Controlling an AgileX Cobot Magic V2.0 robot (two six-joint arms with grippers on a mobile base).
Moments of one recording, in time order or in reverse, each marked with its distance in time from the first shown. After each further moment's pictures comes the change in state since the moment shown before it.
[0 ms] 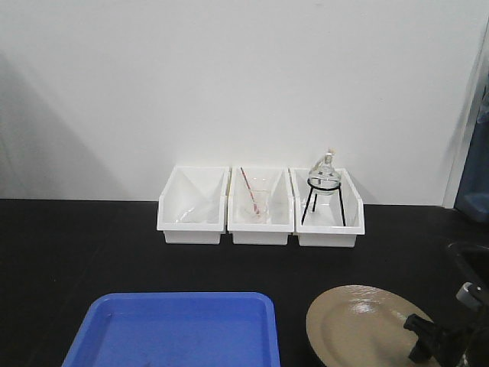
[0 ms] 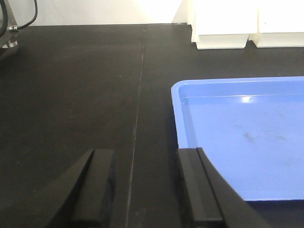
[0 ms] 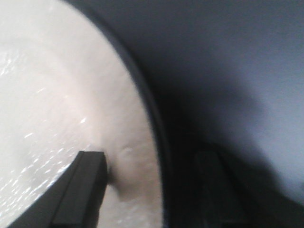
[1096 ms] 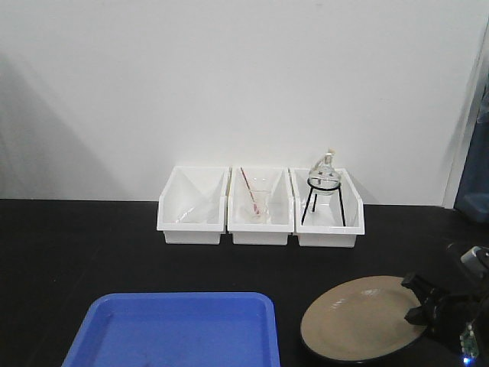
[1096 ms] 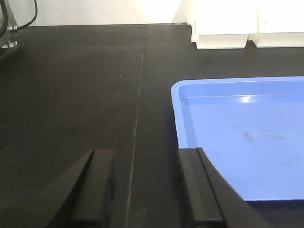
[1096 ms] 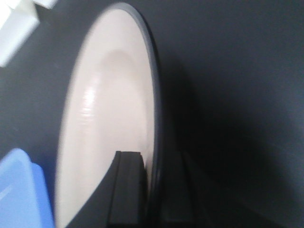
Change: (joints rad) left arm 0.000 0.000 0.000 0.000 0.000 0.000; right arm -0.005 -0.125 -0.004 0.548 0.022 -0.457
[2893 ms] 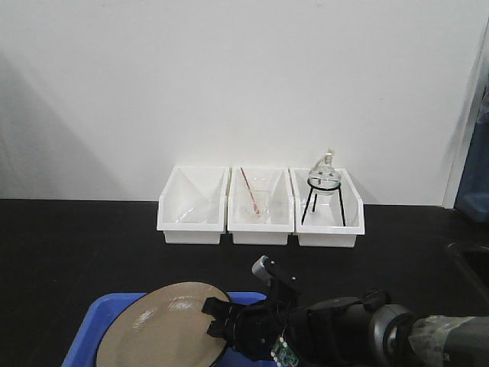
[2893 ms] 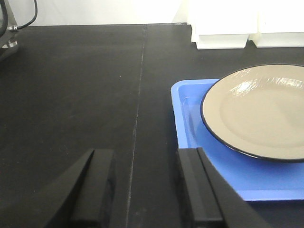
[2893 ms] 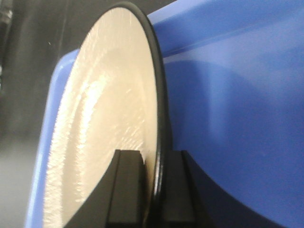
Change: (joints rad) left arm 0.000 0.000 0.000 0.000 0.000 0.000; right arm 0.610 0.356 -0.311 0.589 -0.016 -0.508
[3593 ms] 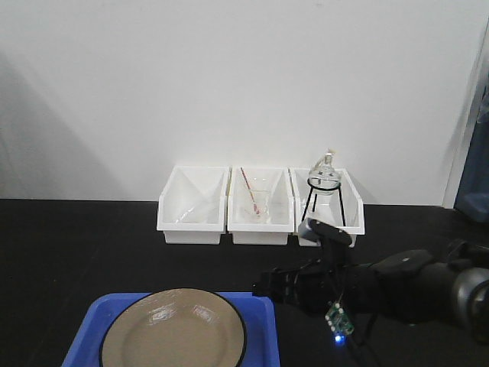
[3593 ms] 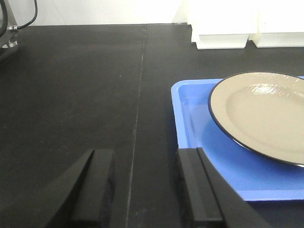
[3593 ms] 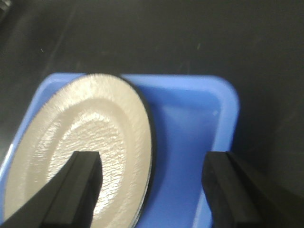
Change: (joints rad) left arm 0.000 0.000 0.000 0.000 0.000 0.000; right arm -0.230 -0.175 0.007 -0.381 0.150 0.000
